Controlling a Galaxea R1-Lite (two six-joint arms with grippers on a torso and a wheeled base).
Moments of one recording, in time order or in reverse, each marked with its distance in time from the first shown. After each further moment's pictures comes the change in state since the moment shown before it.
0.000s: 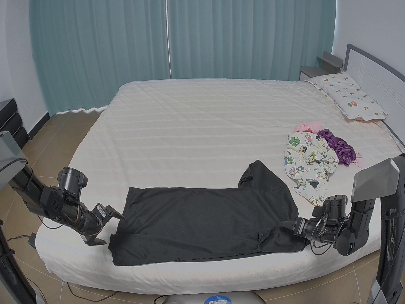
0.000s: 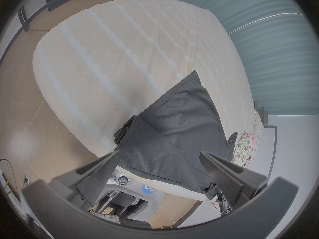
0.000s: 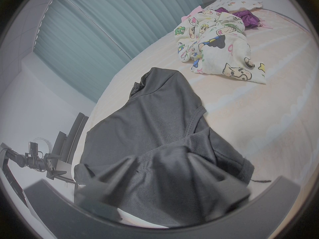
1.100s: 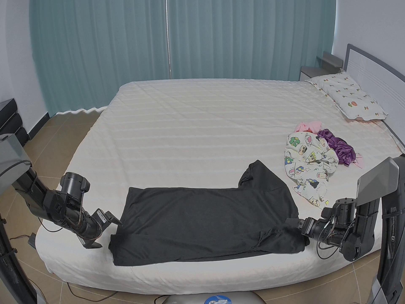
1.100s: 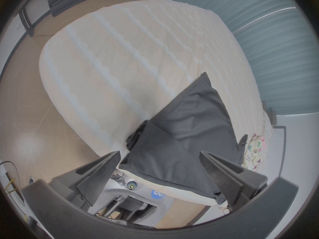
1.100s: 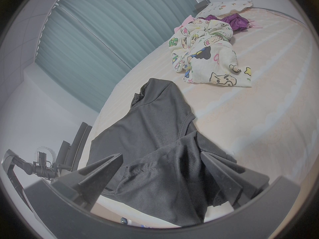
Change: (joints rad) left arm -0.004 0.038 0.019 -0.005 0.113 0.055; right arm -0.044 0.013 0.118 -0.206 0.024 0.051
